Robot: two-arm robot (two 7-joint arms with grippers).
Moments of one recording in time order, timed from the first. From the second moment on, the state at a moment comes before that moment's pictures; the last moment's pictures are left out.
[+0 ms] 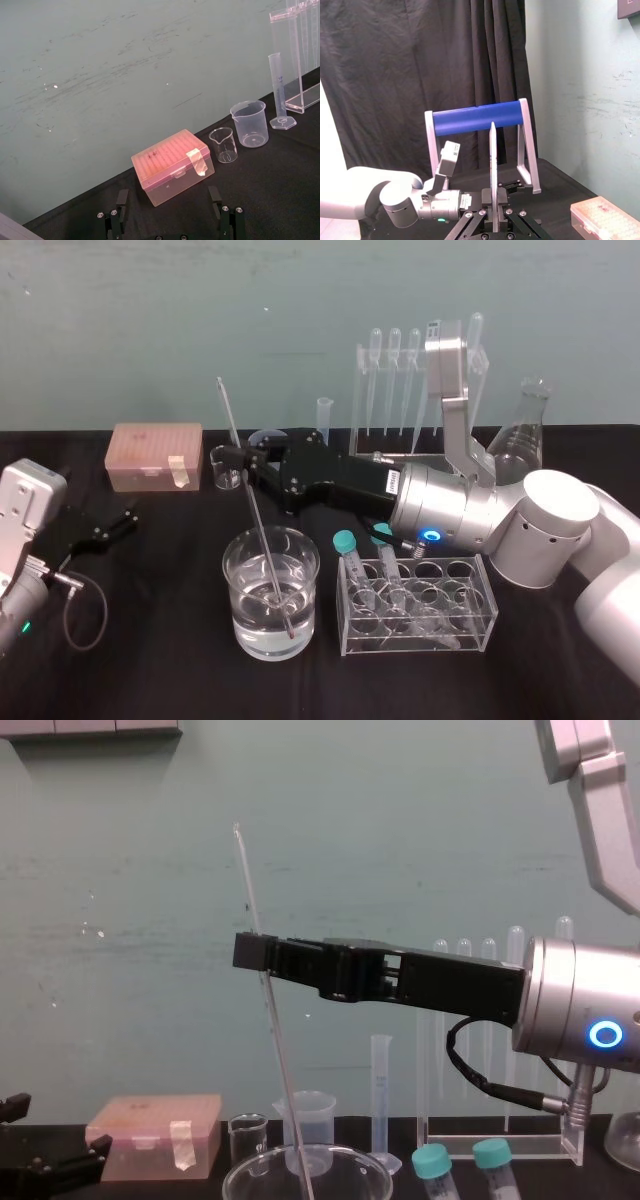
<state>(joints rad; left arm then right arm) -0.20 0.60 0.45 -1.41 -0.25 -0.12 0.03 0.56 0.41 -0.67 -1.40 0.76 0.02 0.78</state>
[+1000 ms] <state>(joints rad) -0.20 0.60 0.45 -1.41 -0.25 -0.12 0.03 0.57 0.41 -0.68 -1.38 0.76 0.02 0.79</state>
